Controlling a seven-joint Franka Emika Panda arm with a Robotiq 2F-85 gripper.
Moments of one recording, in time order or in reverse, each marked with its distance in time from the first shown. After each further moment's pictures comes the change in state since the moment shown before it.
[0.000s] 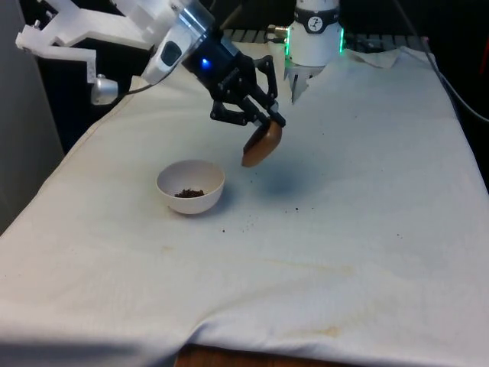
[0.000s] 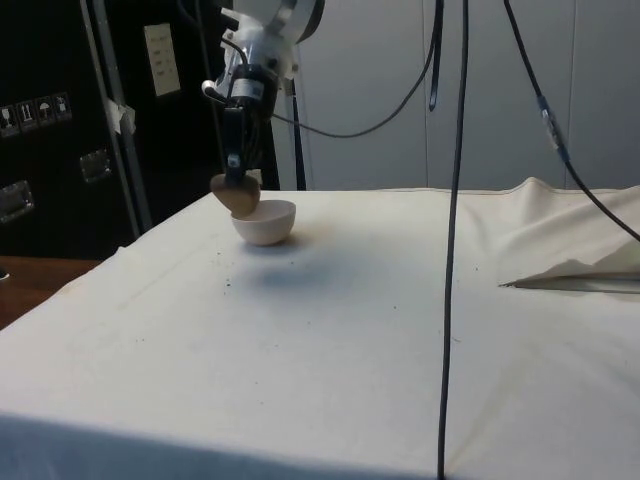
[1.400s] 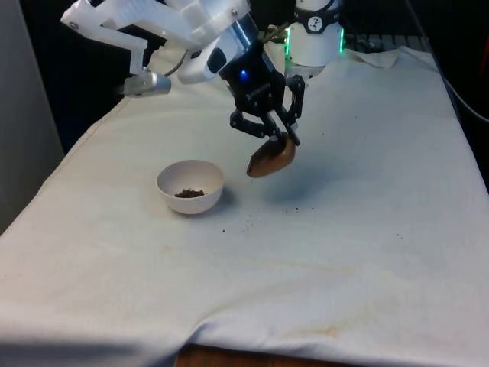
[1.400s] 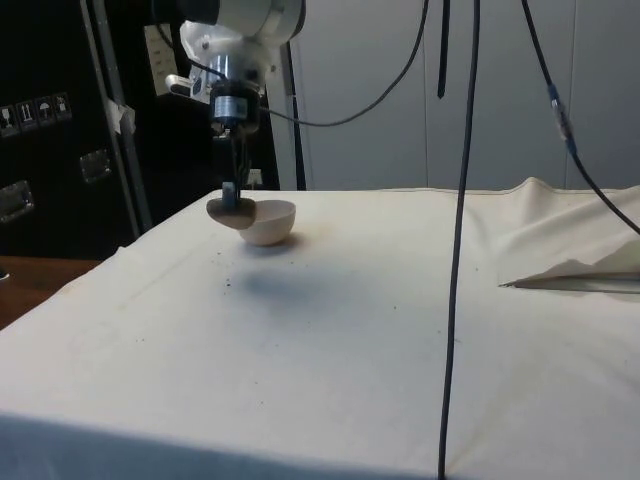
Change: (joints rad) arm 0.001 -0.092 0.194 -0.072 -0.293 0.286 0.110
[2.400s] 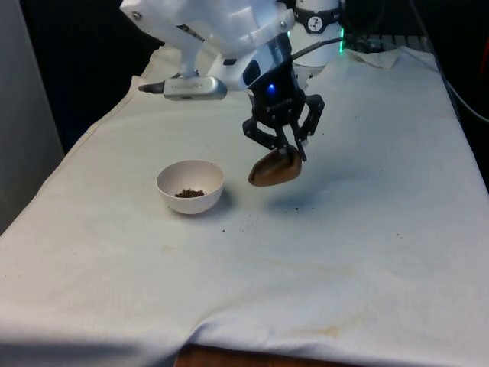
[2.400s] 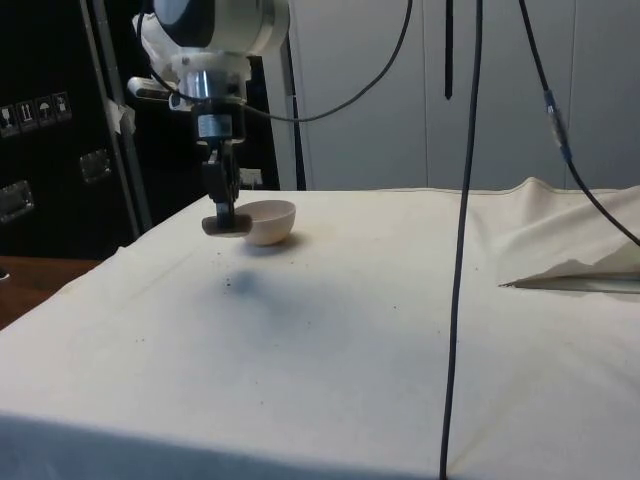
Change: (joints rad) arm 0.000 -0.006 0.114 -0.006 -0.228 0.155 0.151
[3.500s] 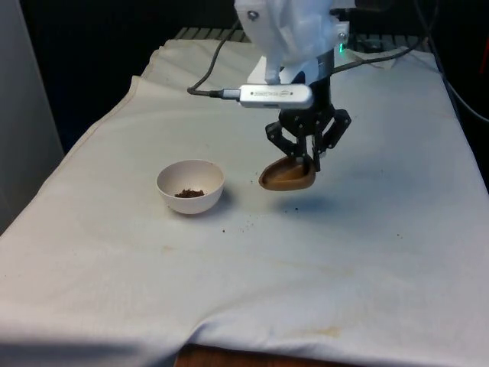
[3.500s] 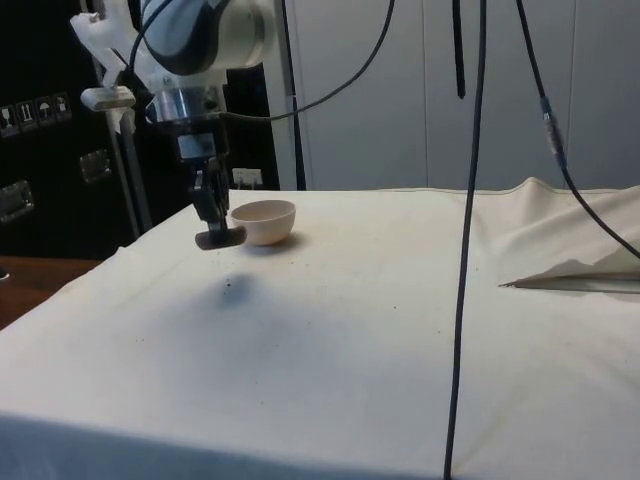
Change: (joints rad) arm -0.001 -0.003 0.128 -0.009 -0.287 0.106 0.250
